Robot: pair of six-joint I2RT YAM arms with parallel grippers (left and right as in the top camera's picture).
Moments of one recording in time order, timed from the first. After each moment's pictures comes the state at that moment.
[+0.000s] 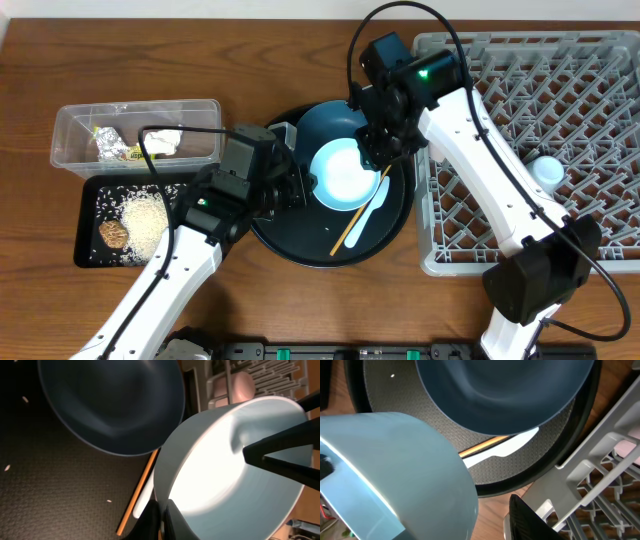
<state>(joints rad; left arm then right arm) -0.42 1.24 0.94 -0.55 0.37 -0.62 0.50 1.92 1.91 -1.43 -0.16 0.03</state>
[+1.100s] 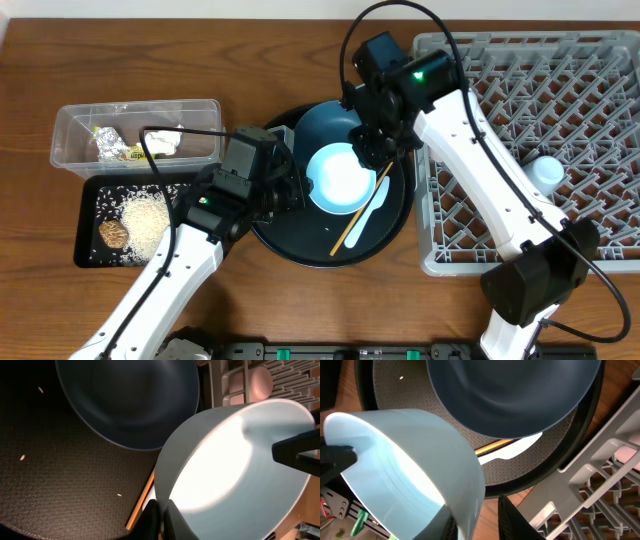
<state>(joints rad) -0.42 1.25 0.94 -0.59 0.35 -0.62 0.53 1.92 1.94 -1.44 -0.15 0.03</state>
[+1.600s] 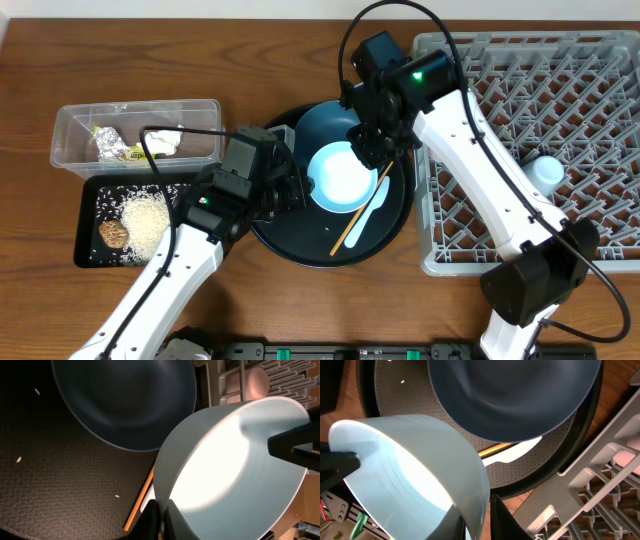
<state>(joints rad) -0.42 1.25 0.94 -0.58 0.35 -0.62 0.53 1.92 1.94 -1.43 -0.15 0.03</state>
